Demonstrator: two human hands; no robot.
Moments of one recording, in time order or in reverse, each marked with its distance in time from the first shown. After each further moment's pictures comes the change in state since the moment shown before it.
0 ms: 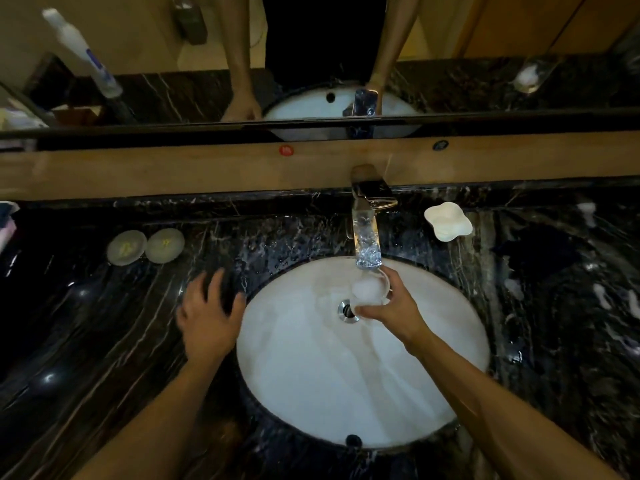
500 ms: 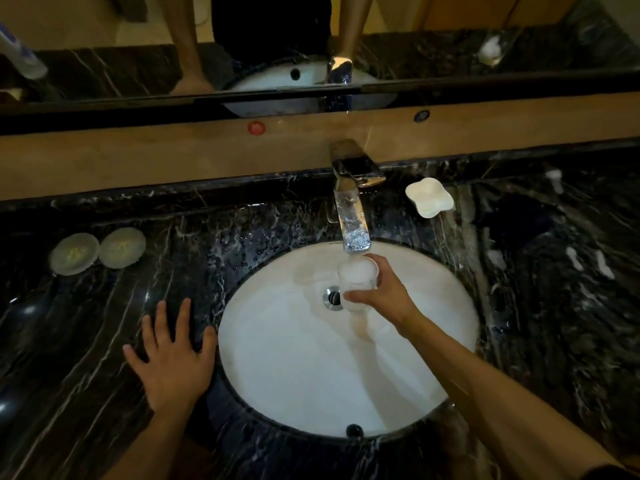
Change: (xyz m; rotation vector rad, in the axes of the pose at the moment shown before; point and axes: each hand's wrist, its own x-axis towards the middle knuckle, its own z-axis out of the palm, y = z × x) left_hand -0.027 -0.054 0.027 0.215 -0.087 -0.069; right_hand 0.011 0.022 0.005 -0.027 0.075 0.106
